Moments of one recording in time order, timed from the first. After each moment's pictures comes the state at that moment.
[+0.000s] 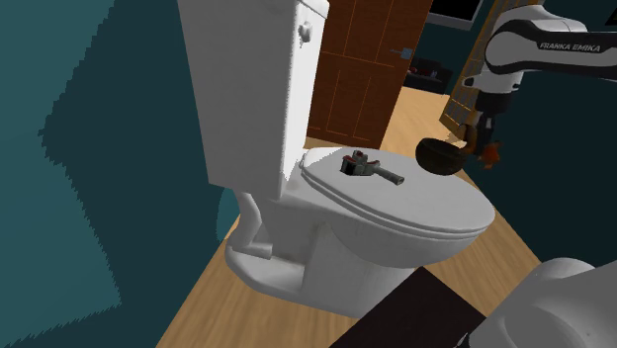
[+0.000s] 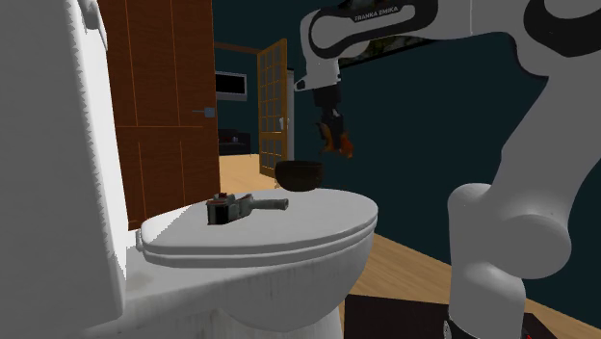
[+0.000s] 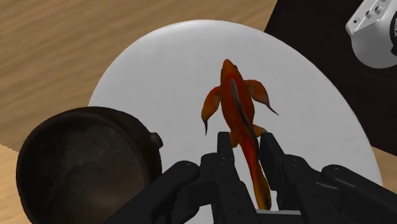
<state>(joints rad) -0.09 -0.47 -0.41 -2.04 -0.39 1.49 -0.83</state>
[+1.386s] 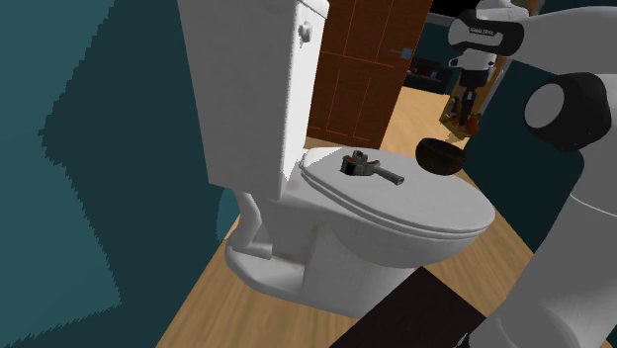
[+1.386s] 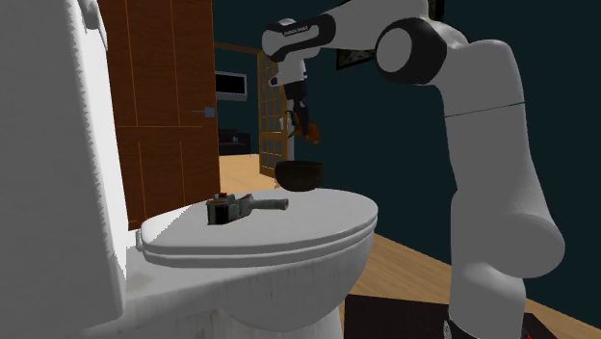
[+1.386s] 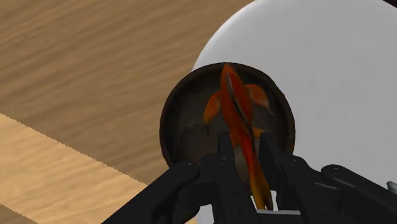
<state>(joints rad) -0.17 0.18 -0.62 -1.32 -0.12 1.44 -1.15</state>
